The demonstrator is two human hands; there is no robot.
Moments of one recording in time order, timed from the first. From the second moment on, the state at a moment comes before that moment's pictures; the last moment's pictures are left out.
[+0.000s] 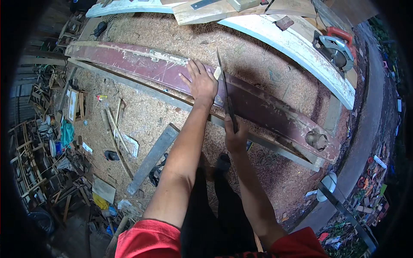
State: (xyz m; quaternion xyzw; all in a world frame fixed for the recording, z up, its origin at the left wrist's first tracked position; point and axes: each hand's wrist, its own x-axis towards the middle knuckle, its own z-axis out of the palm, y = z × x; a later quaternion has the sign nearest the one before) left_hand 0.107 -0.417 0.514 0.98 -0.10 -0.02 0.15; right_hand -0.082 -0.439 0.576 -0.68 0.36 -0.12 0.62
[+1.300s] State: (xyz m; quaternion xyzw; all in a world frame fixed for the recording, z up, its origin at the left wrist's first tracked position) left_hand 0.119 -0.438 0.518 0.99 0.07 -0.02 0.09; right_hand -0.083 -0.467 0.569 -0.67 0.32 -0.11 0.66
